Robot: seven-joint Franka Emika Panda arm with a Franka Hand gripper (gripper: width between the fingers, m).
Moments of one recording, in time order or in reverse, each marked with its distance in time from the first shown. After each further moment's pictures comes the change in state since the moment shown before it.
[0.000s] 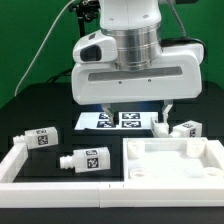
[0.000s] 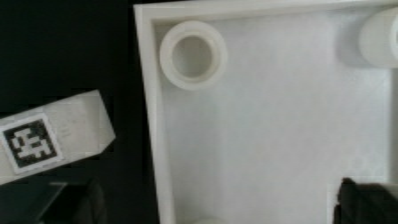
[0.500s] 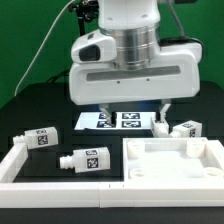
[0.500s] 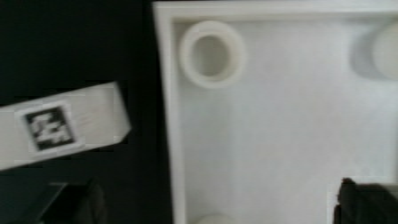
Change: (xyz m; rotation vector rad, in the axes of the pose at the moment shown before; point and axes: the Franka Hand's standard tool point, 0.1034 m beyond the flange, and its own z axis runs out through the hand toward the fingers) arm 0.001 0.021 -0.009 -0.034 0.002 -0.126
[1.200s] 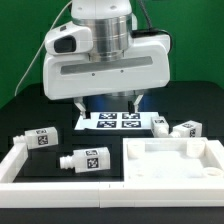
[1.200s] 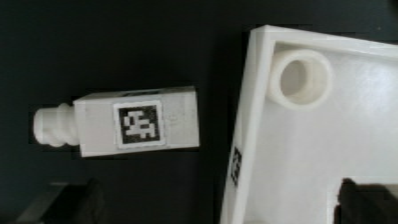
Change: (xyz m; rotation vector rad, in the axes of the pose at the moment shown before) arm -0.013 0.026 -0.004 -0.014 0.016 -0.118
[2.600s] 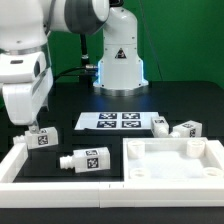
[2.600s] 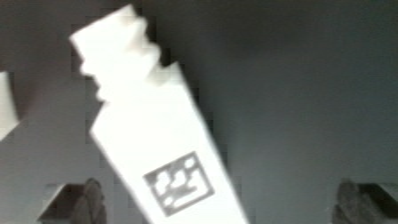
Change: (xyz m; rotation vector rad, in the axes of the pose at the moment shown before) arm -0.138 0.134 0.067 0.005 0.000 -1.395
